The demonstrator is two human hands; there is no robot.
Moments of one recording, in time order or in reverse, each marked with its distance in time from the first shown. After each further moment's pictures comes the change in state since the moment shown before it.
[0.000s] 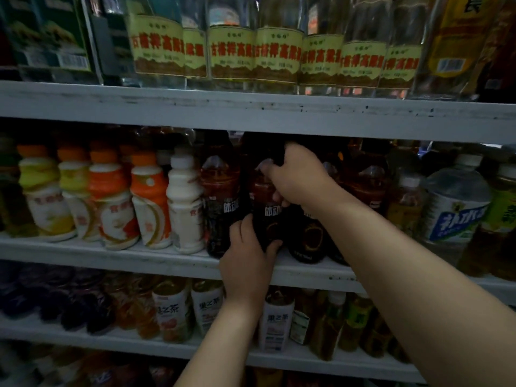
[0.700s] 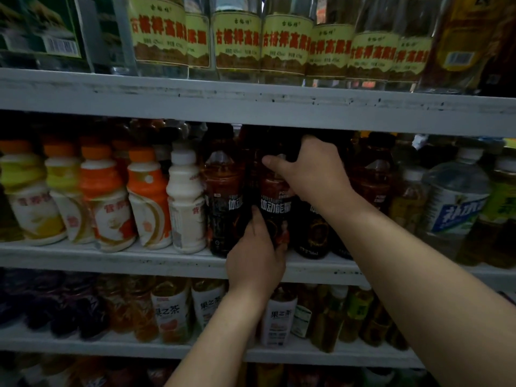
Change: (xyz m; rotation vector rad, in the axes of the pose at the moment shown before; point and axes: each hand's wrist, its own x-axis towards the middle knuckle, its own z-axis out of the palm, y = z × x) left_hand 0.008 -0.008 -0.007 -0.064 -0.257 0.082; right_hand -0.005 0.003 0.001 -0.225 0.292 -0.125
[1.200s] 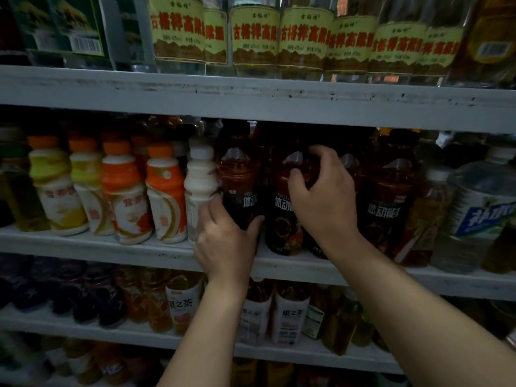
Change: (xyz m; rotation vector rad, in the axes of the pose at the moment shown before) left_hand 0.015 -0.028 -0.037 0.119 0.454 -0.187; right_hand -0.044 0.013 0.026 0.126 0.204 -0.063
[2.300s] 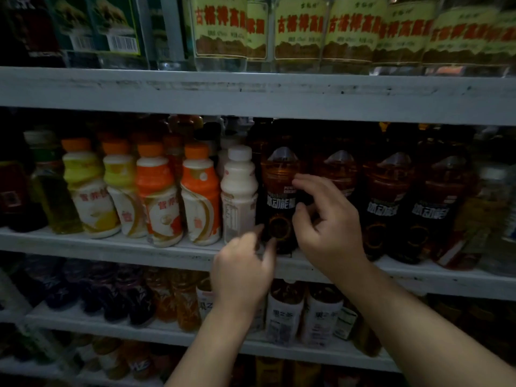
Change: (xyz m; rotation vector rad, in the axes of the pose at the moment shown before) left_hand -0.004 -0.060 -0.024 -0.155 -0.225 0.227; right_hand -0.041 -0.023 0.040 0.126 -0.070 -0.265
